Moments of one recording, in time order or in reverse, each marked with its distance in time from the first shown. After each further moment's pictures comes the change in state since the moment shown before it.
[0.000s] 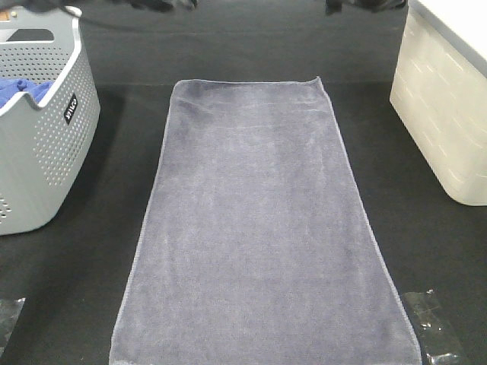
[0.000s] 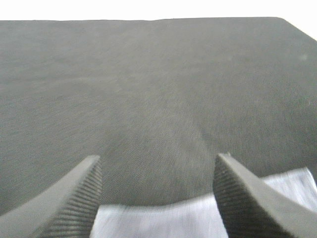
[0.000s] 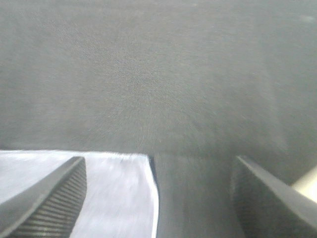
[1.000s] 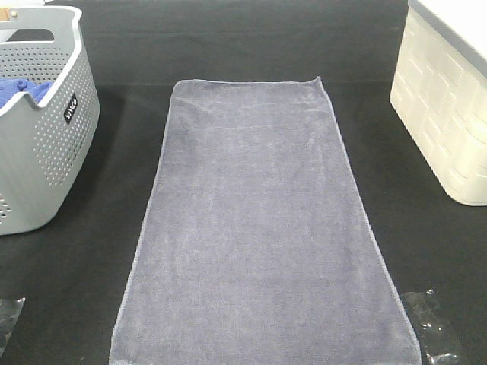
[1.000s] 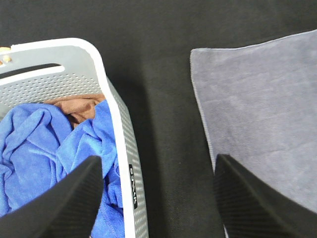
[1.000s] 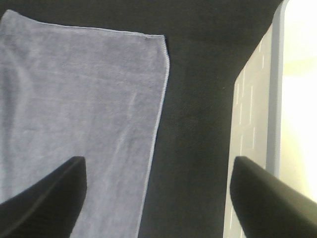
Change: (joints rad) left arm -0.002 -0.396 0.000 0.073 0.886 0.112; right arm 0.000 -0.367 0.063 0.141 0.615 -0.155
